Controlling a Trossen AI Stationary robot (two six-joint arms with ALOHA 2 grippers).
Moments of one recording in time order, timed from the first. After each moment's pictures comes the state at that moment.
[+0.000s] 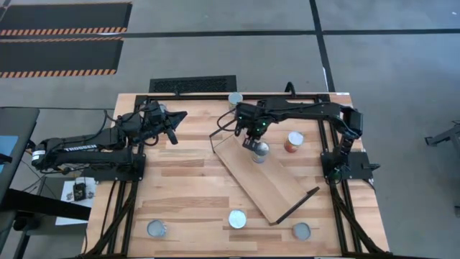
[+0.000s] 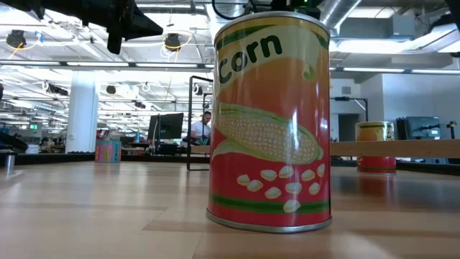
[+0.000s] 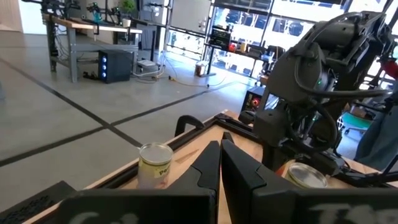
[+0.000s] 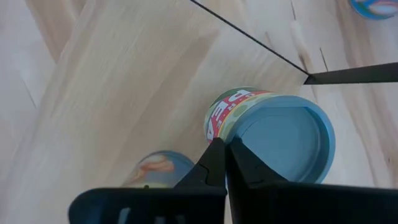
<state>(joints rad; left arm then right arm) 0.23 0.66 0.52 0.10 -0.30 -0.23 -0.25 1.82 1.55 -1.03 0.00 0.15</state>
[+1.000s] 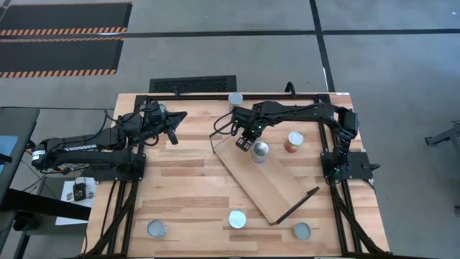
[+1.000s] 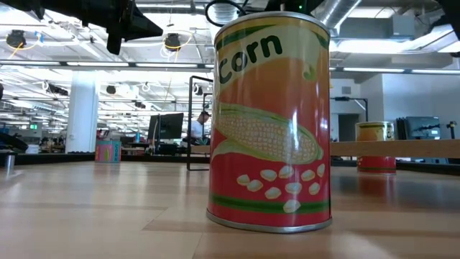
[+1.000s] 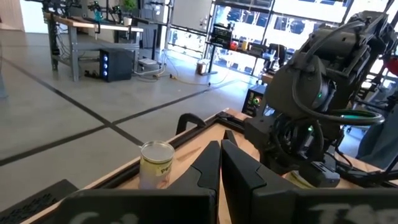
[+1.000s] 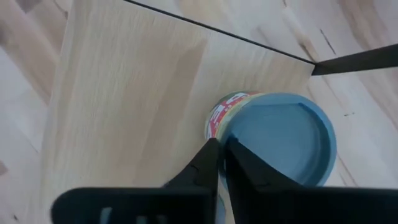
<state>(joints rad) 0.23 0.66 0.52 0.09 -0.30 -0.23 -0.24 1.88 1.55 -0.97 0.03 0.39</state>
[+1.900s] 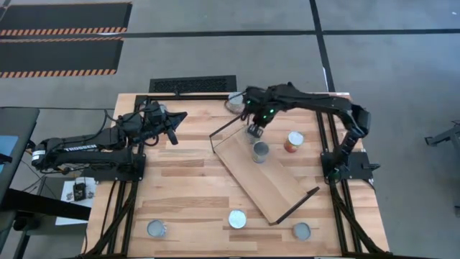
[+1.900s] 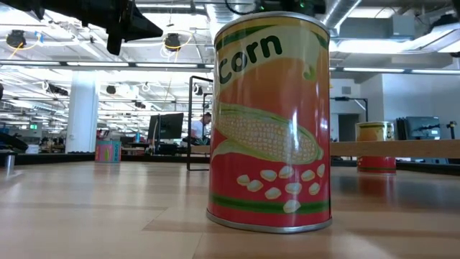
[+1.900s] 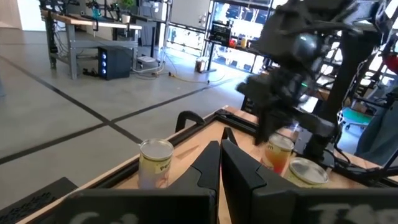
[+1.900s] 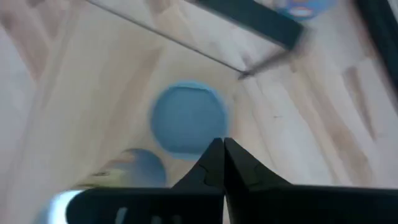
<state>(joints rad) 0.23 0.66 0.52 0.09 -0.29 -0.23 -0.35 1.74 1.58 -1.10 0.00 0.14</state>
